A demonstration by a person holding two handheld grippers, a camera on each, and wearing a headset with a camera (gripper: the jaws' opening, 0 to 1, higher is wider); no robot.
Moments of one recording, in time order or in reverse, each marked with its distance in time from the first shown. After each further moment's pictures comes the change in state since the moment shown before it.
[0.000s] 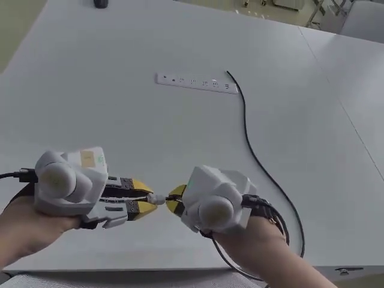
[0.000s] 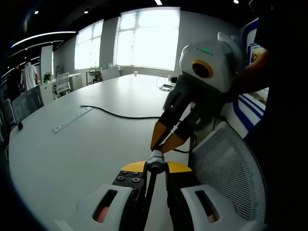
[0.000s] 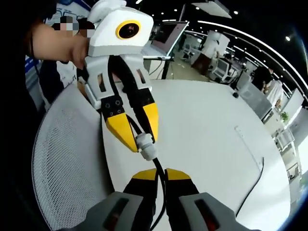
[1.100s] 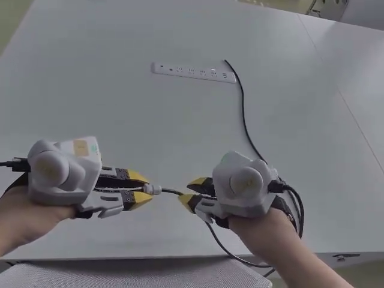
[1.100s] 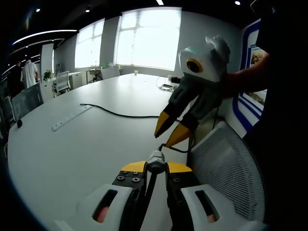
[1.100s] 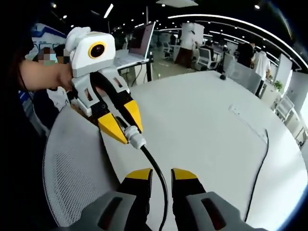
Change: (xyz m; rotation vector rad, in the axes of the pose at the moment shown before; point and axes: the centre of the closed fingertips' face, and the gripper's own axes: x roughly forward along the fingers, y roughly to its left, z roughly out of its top) left arm 0.001 -0.004 -0.005 -0.017 0.002 -0.006; right arm -0.018 0.000 -0.010 0.152 -0.027 -0.002
